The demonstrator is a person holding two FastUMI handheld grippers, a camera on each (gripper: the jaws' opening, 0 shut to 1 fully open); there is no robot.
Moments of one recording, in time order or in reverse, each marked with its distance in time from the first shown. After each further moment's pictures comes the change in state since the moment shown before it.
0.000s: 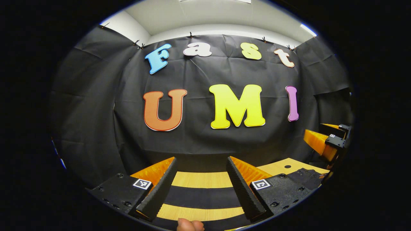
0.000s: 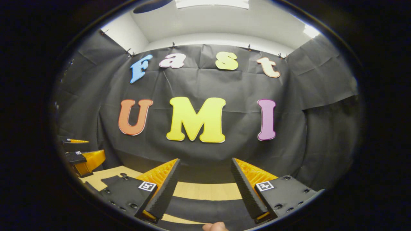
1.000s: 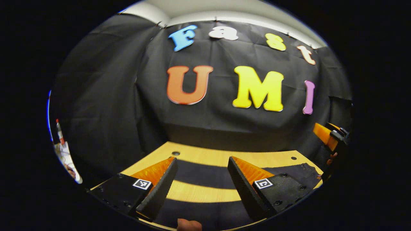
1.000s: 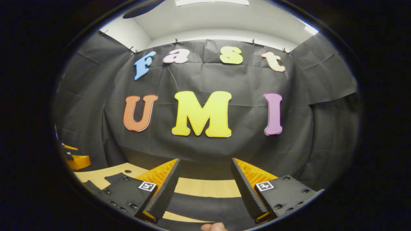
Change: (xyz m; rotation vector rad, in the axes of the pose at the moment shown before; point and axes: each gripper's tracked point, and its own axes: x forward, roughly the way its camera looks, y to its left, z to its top) left arm -0.075 0.087 -0.087 -0.201 0.321 0.184; right arm 0.008 0.005 -0.023 0.008 0.060 0.057
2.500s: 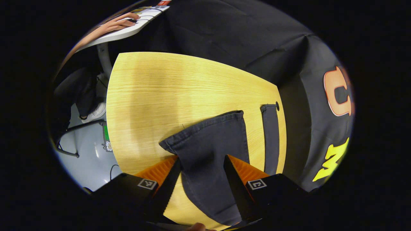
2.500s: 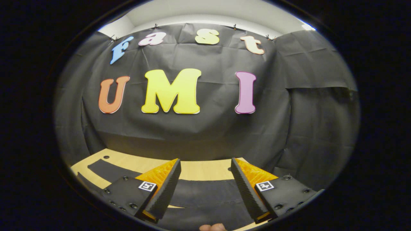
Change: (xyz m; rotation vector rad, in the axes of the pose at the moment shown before) left arm -0.030 0.120 -0.184 -1.037 0.630 0.436; right arm -0.015 -0.106 -0.048 0.020 0.178 -0.214
